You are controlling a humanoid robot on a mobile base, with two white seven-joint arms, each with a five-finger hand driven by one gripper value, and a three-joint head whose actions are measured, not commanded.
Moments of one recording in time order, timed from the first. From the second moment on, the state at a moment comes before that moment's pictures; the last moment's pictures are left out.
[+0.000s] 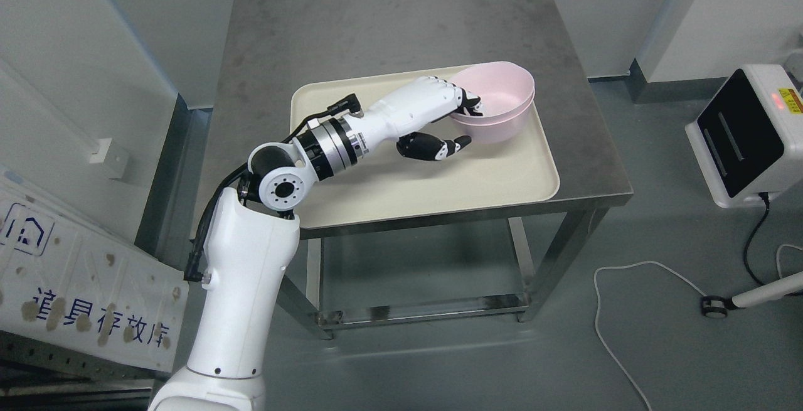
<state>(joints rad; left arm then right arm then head) -0.69 0.00 -0.17 -1.39 -0.61 -0.56 -0.73 0.04 0.00 0.00 -0.04 0.00 -0.18 0.00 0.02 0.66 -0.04</state>
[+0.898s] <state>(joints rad) -0.72 0.00 -0.01 -1.45 -0.54 -0.59 -0.73 0.04 0.00 0.00 -0.04 0.00 -0.18 0.00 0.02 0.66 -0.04</state>
